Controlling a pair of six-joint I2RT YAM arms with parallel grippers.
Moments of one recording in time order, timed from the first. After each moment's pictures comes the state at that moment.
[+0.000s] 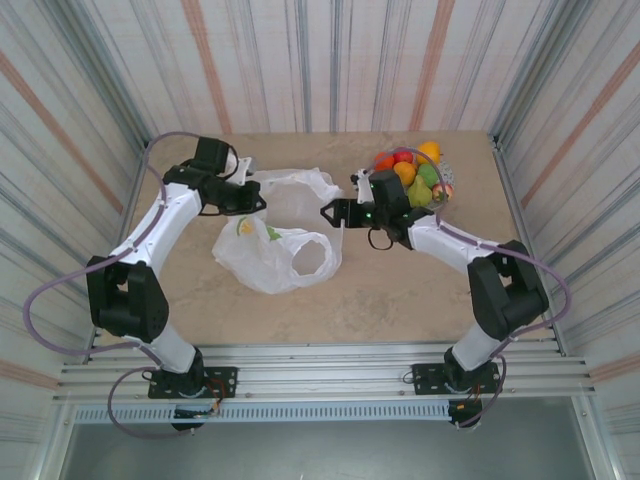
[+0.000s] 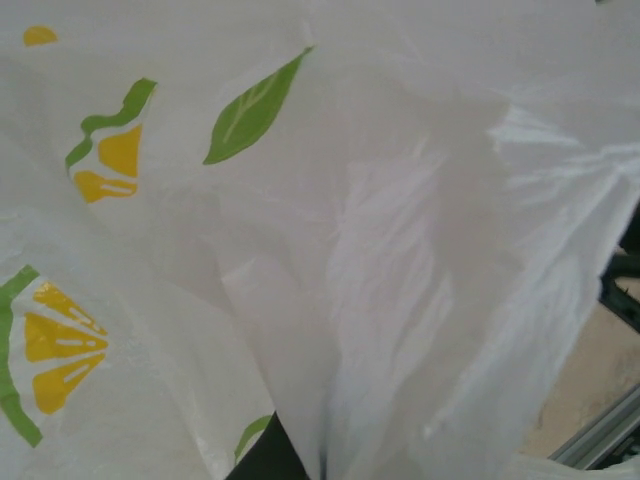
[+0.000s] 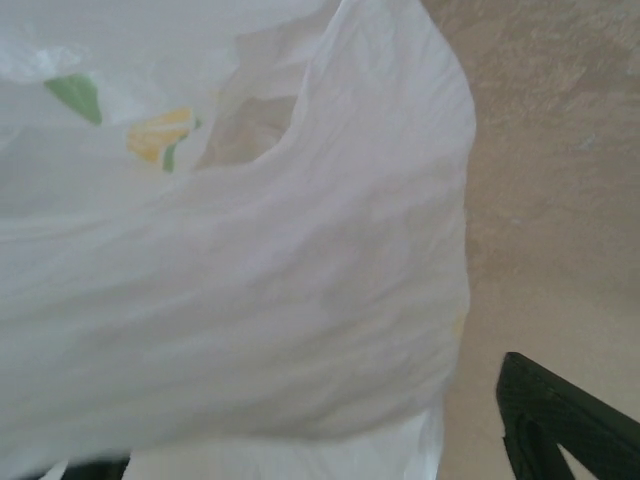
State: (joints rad) left arm -0.21 1.61 1.41 -0.82 0.46 -0.21; right arm 0.50 1.61 1.02 -0.05 -0.35 0.44
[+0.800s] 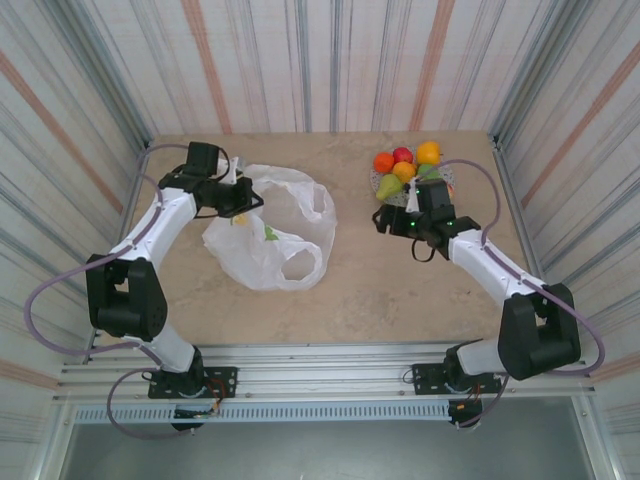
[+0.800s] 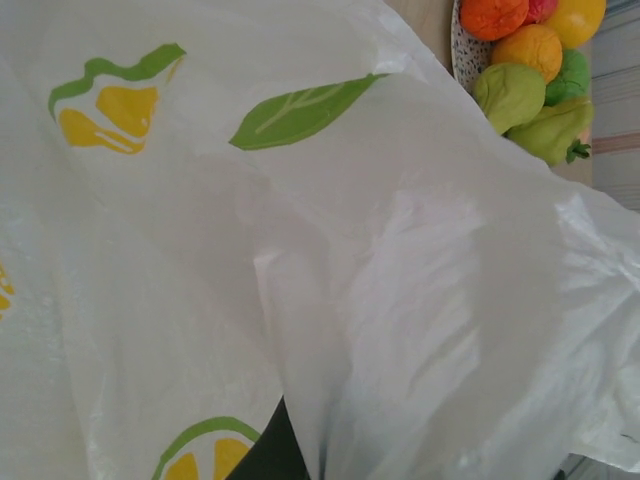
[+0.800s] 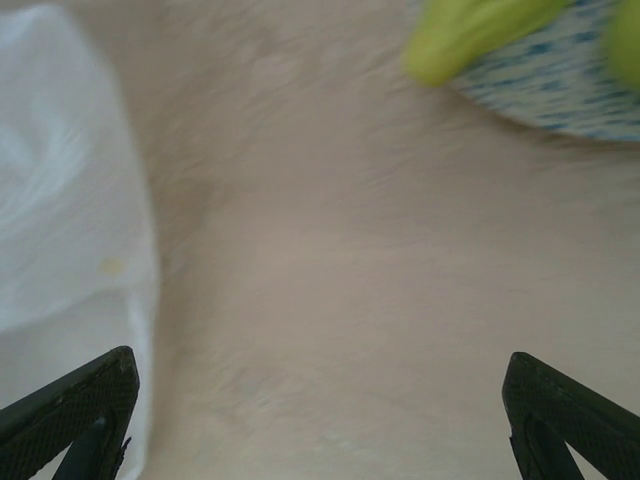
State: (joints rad) left arm -0.16 1.61 1.32 -0.67 0.55 -0.40; right arm 0.26 1.38 0.91 -0.32 -0.18 0.43
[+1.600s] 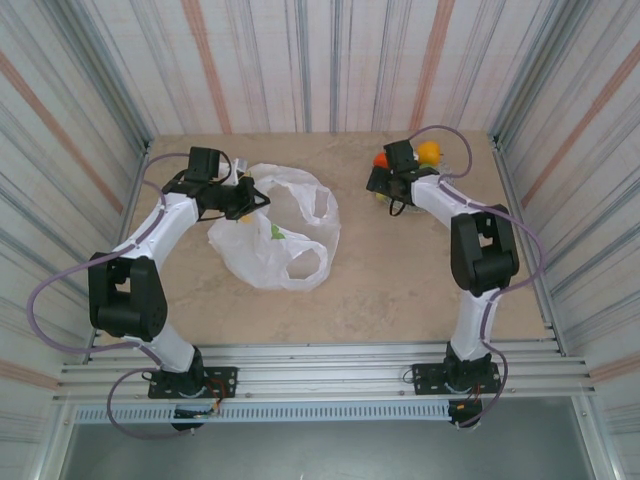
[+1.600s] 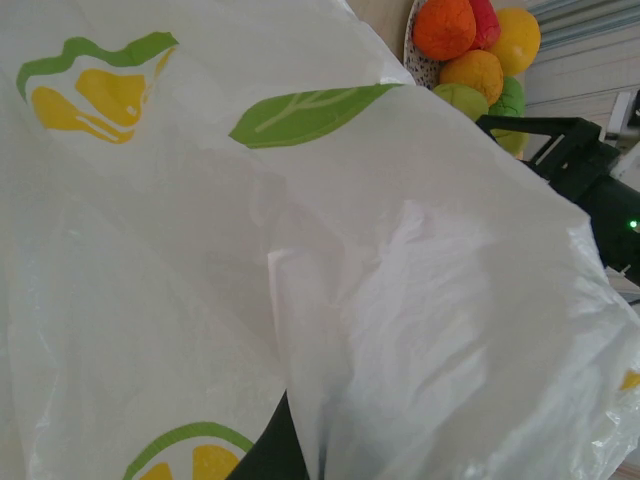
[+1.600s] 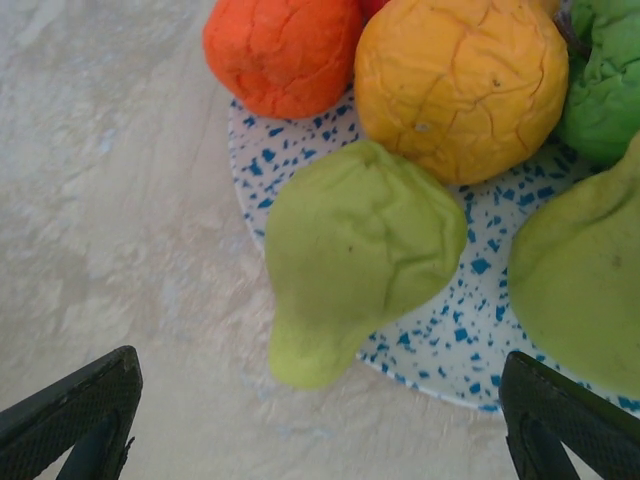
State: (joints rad) left arm -0.16 1.61 1.26 -0.53 0.64 -0.53; right arm 0.30 1.98 1.47 -0.40 0.18 0.58
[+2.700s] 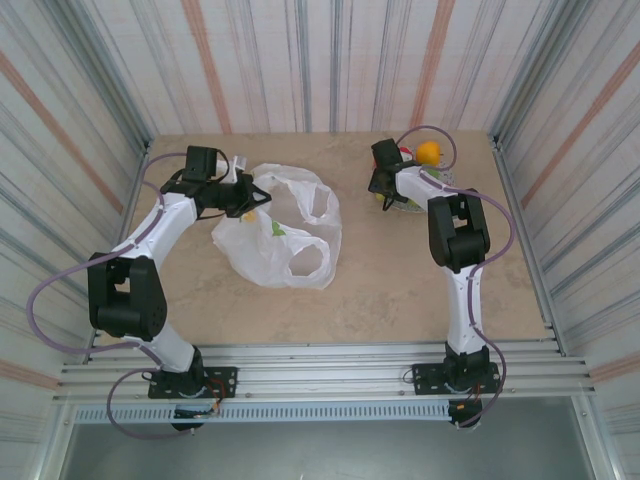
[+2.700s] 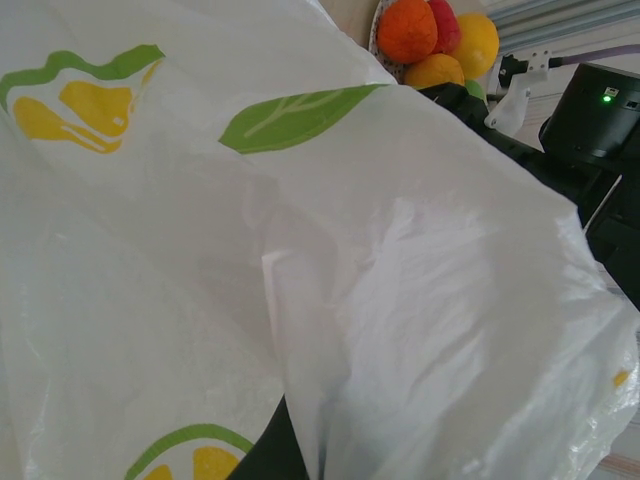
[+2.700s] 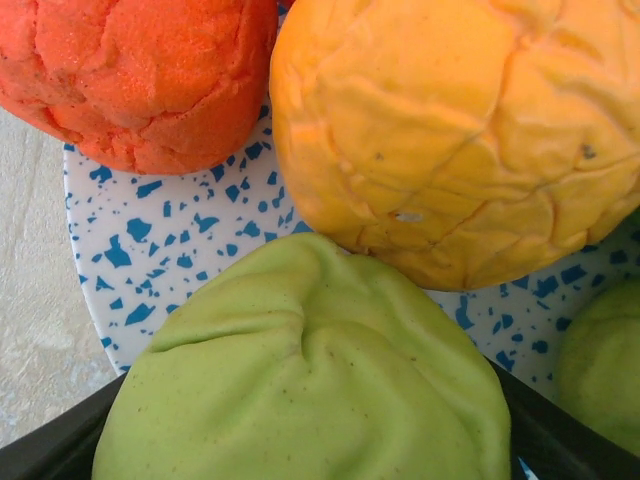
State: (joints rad) left arm -0.15 1.61 1.26 -0.50 0.71 -0.56; right arm 0.30 2.25 1.72 -0.50 0.31 0.59
